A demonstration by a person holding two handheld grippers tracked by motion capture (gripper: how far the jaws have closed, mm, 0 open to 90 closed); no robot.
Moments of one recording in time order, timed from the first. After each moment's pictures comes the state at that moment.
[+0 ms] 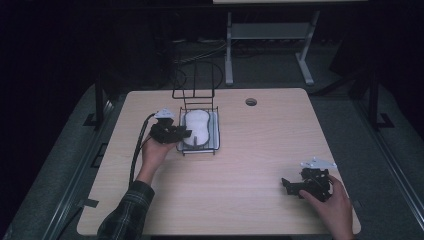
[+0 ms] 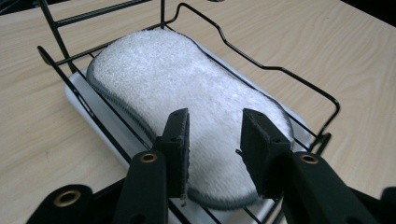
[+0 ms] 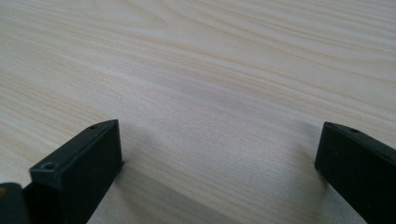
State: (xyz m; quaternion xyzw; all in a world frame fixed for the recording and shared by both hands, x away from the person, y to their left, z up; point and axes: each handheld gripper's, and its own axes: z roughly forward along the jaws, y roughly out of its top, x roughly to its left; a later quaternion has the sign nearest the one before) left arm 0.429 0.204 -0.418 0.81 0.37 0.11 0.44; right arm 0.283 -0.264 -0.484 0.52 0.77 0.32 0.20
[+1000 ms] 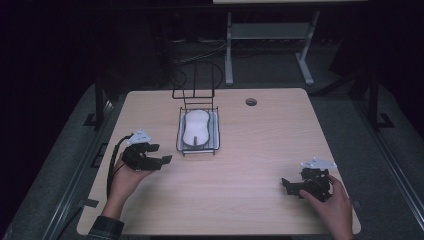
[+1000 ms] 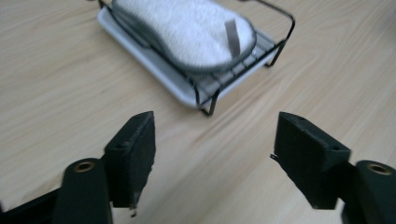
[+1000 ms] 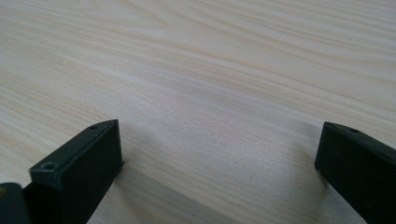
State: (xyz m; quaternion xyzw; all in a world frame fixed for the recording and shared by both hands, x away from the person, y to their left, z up) left arm 0.334 0.258 -0.405 0.83 0.38 0.14 0.39; right arm 0.283 -0.264 -0.484 0.52 0.77 0.32 0.20
